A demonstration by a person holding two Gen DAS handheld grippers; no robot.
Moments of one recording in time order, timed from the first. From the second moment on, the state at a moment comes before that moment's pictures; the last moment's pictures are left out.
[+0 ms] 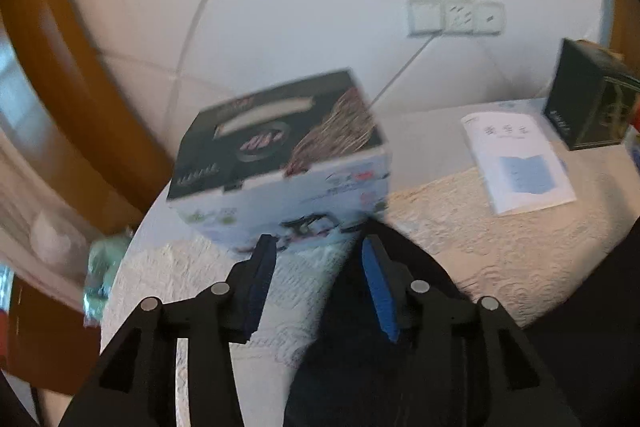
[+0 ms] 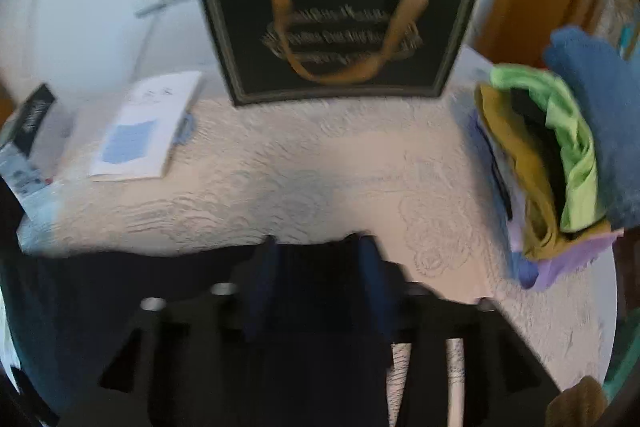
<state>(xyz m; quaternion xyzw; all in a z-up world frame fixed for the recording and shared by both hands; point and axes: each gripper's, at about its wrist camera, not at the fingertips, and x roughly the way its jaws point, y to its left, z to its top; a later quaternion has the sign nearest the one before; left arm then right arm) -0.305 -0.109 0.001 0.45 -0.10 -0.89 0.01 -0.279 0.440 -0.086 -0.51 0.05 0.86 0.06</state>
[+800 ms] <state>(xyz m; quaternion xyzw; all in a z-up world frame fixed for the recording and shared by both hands) -0.016 -0.196 -0.092 0.59 0.03 -0.81 -0.06 -0.021 0.500 -0.098 -0.55 0.18 0.82 0.05</state>
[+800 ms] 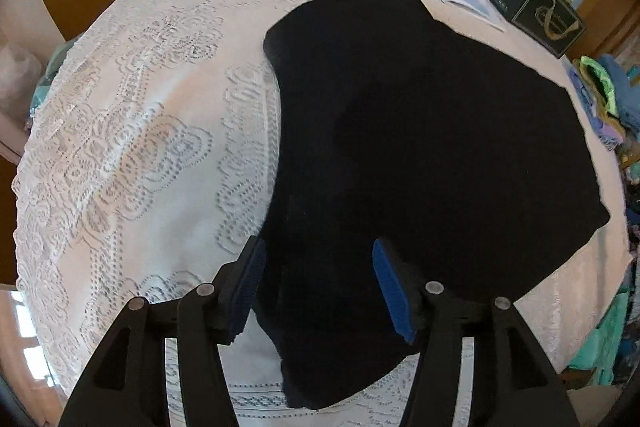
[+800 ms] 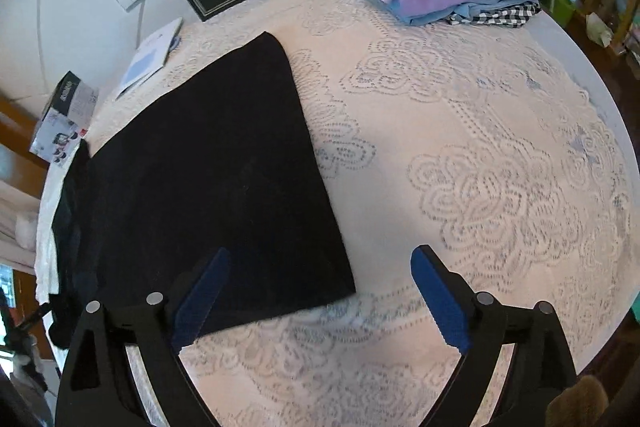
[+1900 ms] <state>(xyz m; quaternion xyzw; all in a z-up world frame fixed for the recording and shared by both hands) 0.006 -0.166 -0.108 0.60 0.07 -0.79 -0.01 -0.119 0.439 -0.140 -0.59 0.06 0.81 -0.04</state>
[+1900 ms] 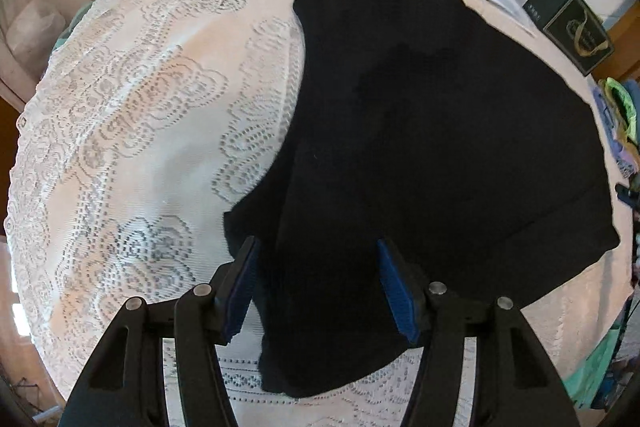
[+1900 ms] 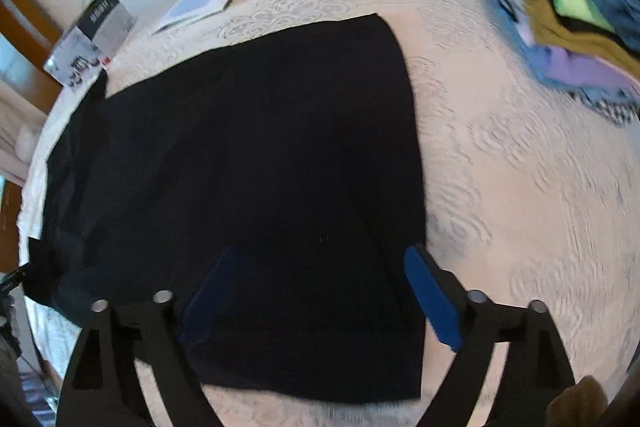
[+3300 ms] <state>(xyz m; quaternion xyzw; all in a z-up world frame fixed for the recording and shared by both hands) 0.027 -0.120 -0.117 0.59 0.04 -0.80 -0.08 0.013 0.491 -0.109 -0.55 0.15 0.82 0.00</state>
